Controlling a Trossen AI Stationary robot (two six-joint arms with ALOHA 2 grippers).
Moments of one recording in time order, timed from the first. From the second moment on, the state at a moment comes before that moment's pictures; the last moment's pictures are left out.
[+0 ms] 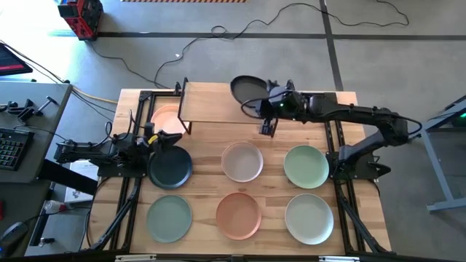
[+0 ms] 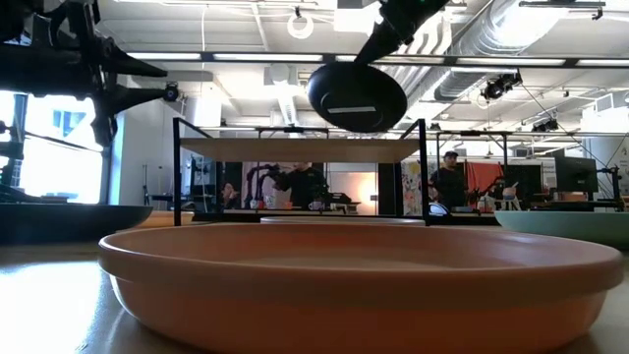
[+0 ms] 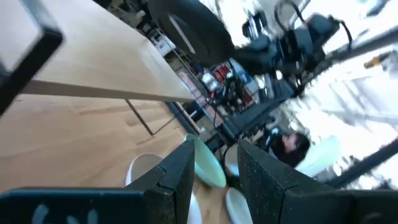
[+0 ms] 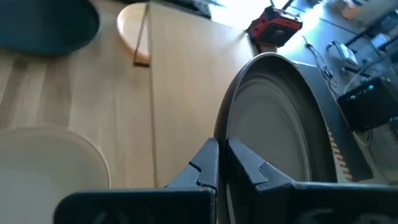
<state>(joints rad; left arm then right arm) -0.04 0.01 0.01 0.06 -0.39 -0.85 -0.23 1.41 1.29 -0.47 0.22 -0.39</state>
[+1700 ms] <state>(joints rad) -0.04 0.01 0.01 0.07 -0.51 -0.89 -0.28 1.57 1.29 -0.63 0.06 -0.37</state>
